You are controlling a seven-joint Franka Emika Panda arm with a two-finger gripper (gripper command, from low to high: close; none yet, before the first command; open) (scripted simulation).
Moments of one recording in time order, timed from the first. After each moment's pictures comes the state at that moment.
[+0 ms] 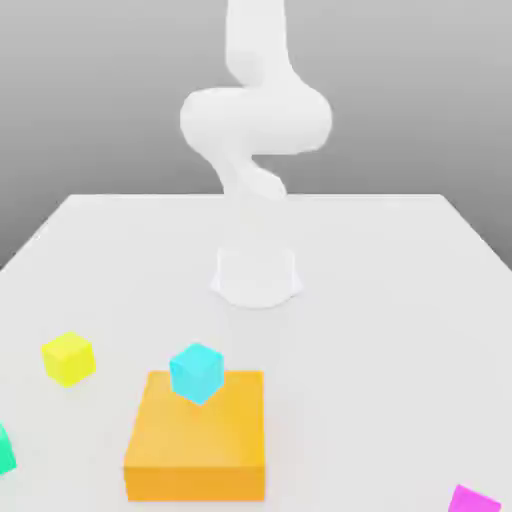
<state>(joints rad) 0.03 -0.71 0.00 -2.29 0.00 2.32 0.76</state>
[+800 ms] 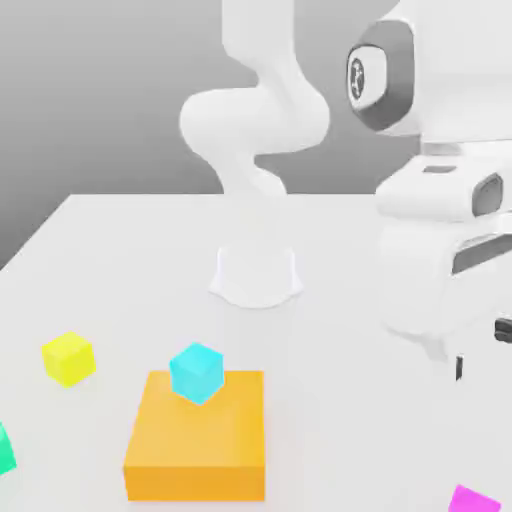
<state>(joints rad) 0.25 0.17 0.08 -2.17 -0.02 2.52 0.35</state>
